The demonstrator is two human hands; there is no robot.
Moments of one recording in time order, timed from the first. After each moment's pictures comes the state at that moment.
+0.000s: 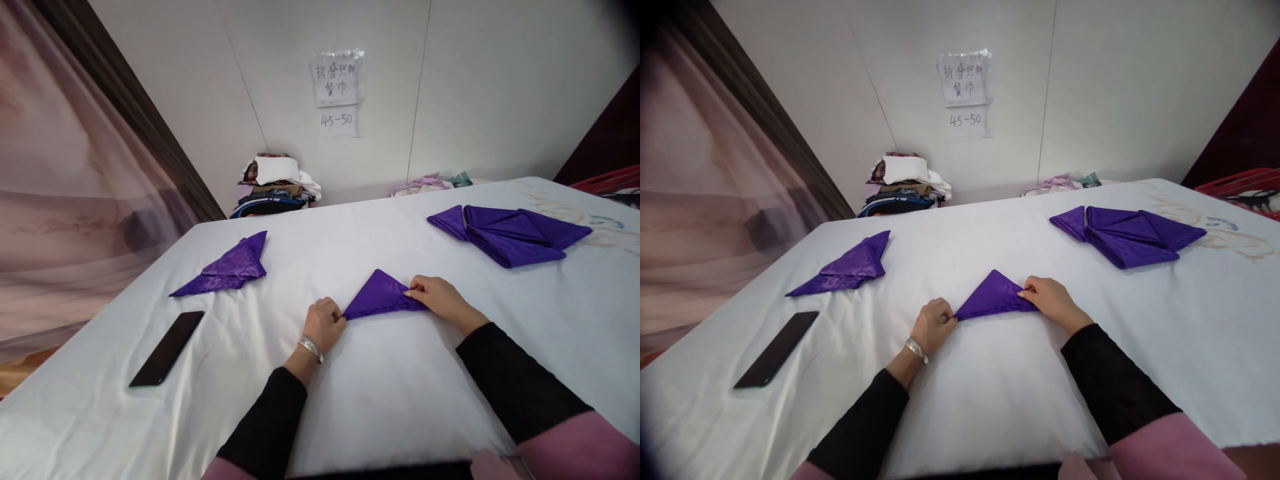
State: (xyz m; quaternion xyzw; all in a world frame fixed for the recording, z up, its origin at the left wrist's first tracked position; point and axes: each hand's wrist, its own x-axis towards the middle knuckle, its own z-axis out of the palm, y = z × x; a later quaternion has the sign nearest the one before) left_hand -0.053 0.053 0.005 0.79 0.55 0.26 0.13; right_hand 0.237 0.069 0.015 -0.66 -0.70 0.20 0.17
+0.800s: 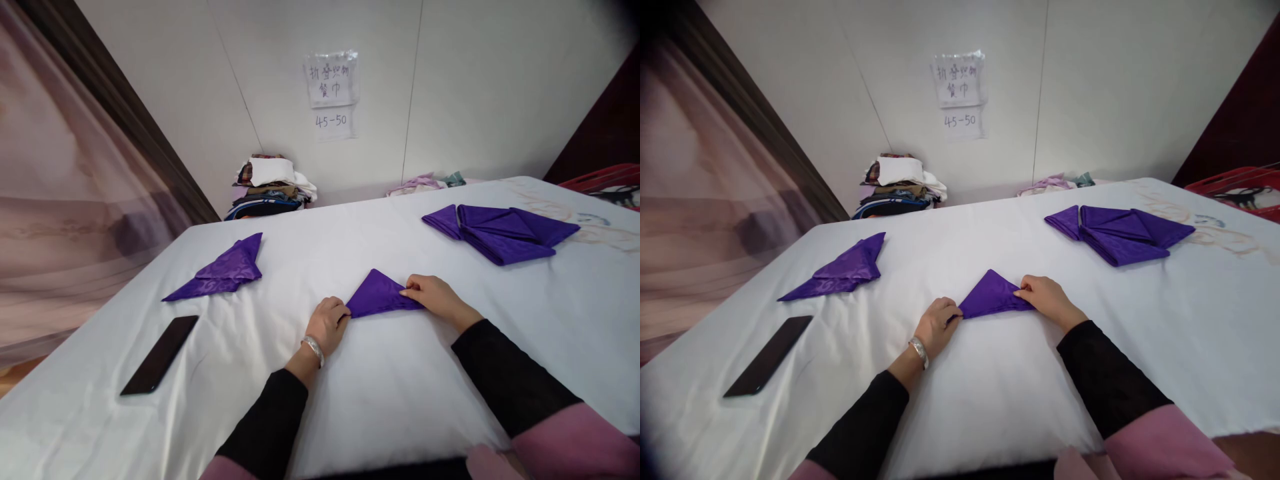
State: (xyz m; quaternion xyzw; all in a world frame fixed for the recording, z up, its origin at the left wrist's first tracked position) left_hand -0.050 0.056 -0.006 0.85 0.43 0.28 0.13; right_hand 0.238 0.069 0.013 -0.65 -0.71 0.20 0.18
